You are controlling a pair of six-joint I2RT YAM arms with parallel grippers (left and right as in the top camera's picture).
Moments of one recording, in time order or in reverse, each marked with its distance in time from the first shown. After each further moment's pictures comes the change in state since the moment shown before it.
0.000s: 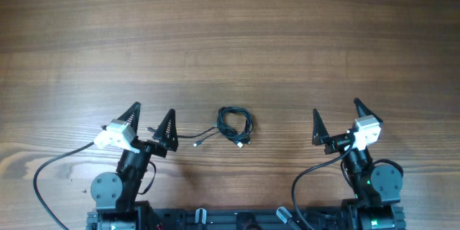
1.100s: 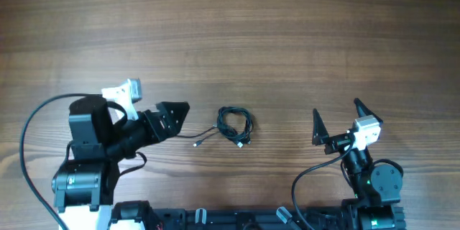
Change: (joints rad) left arm 0.000 0.735 0.753 -0.848 0.274 -0.064; right arm 0.000 0.001 0.000 0.000 0.000 0.000
